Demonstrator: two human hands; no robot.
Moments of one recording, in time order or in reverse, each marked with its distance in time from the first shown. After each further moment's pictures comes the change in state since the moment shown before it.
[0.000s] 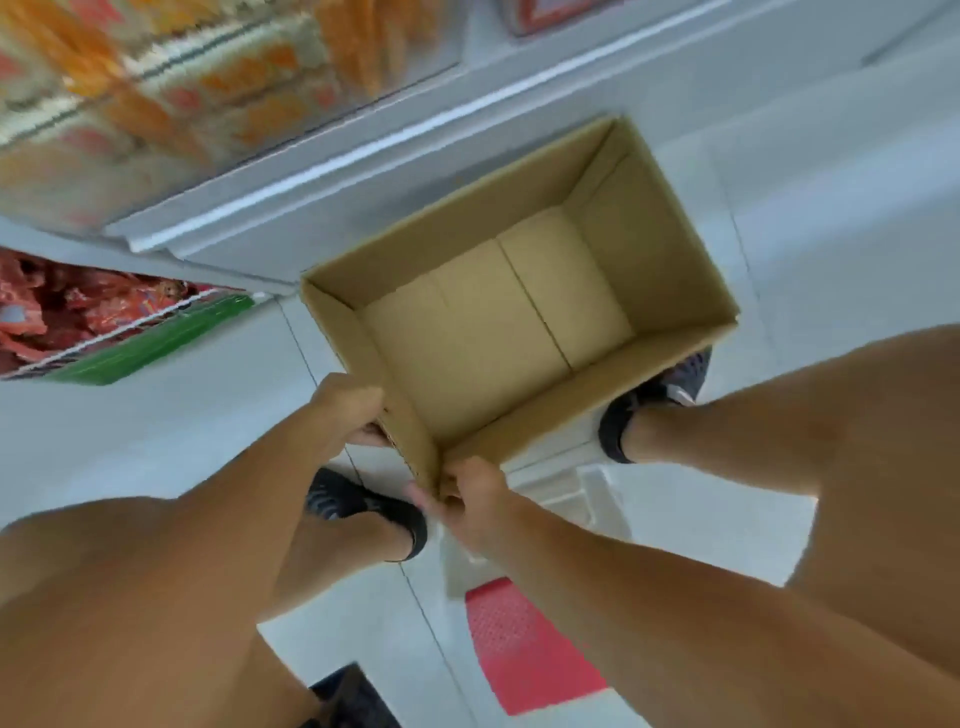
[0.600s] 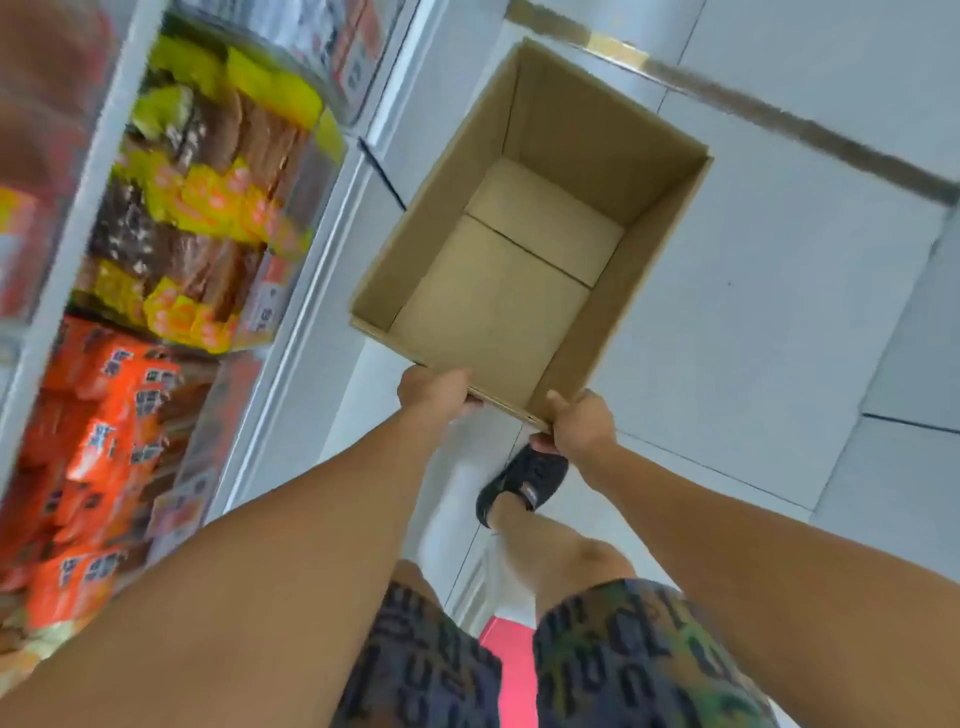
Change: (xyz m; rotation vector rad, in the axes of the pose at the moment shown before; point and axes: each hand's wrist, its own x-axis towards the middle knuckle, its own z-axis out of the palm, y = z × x) left_hand -0.345 0.373 0.428 0.311 -0.121 0.329; right_hand -0.344 -0.262 -0.427 0.334 0.408 -0.411
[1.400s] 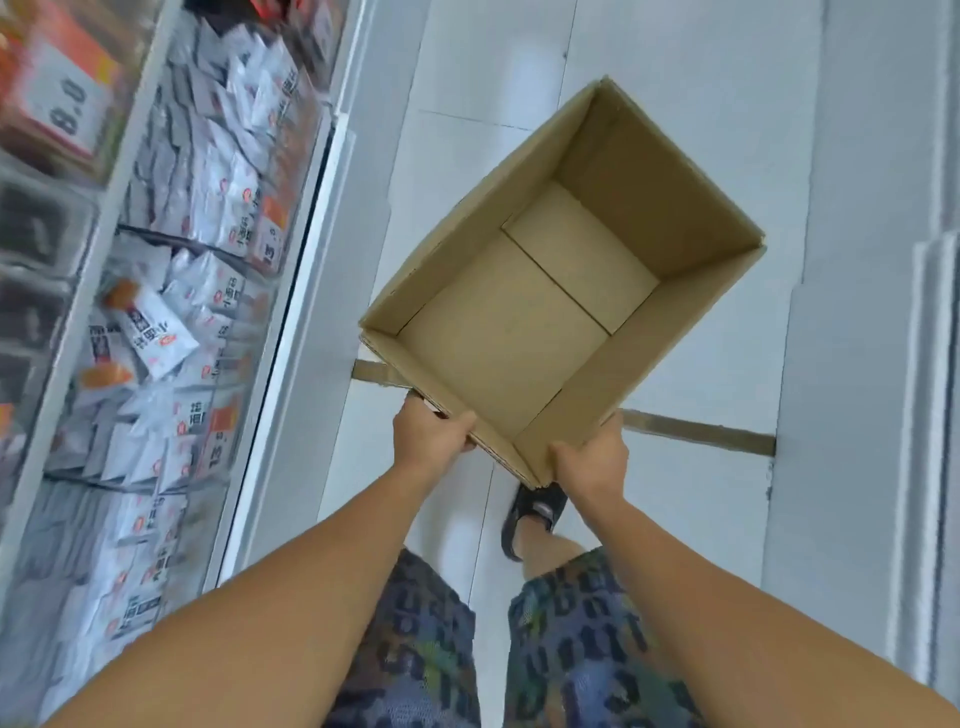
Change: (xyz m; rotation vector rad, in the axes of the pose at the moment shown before) left_hand 0.002 0.618 0.417 0.234 -0.105 0.367; right_hand 0.201 -0.555 -0.394 0.184 0.353 -0.263
